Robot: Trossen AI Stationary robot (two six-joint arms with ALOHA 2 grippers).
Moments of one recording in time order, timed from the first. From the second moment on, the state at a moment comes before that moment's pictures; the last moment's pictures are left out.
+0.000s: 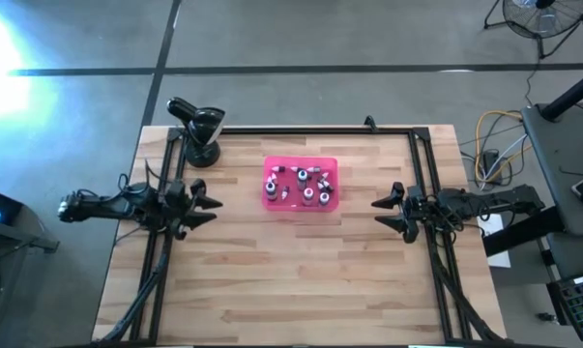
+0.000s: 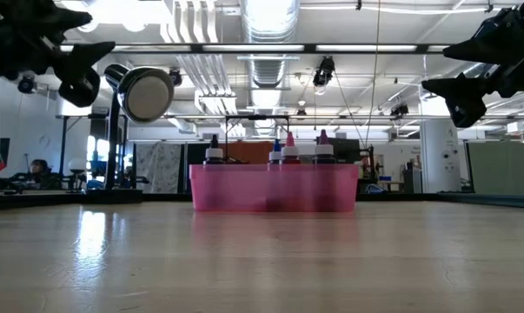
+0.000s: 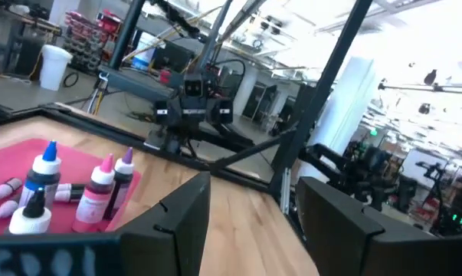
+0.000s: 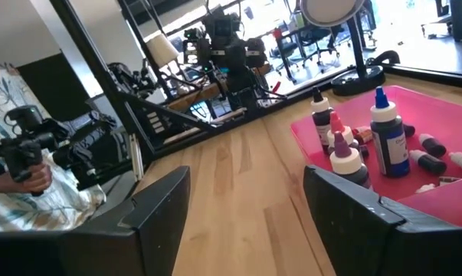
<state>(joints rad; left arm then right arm) -0.08 0.04 0.07 0.10 0.02 -0.41 0.17 0.03 0.01 0.03 0.16 0.44</state>
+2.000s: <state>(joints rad) -0.06 0.02 0.01 0.05 -0.25 -0.40 0.17 0.04 0.01 0.03 0.16 0.44</state>
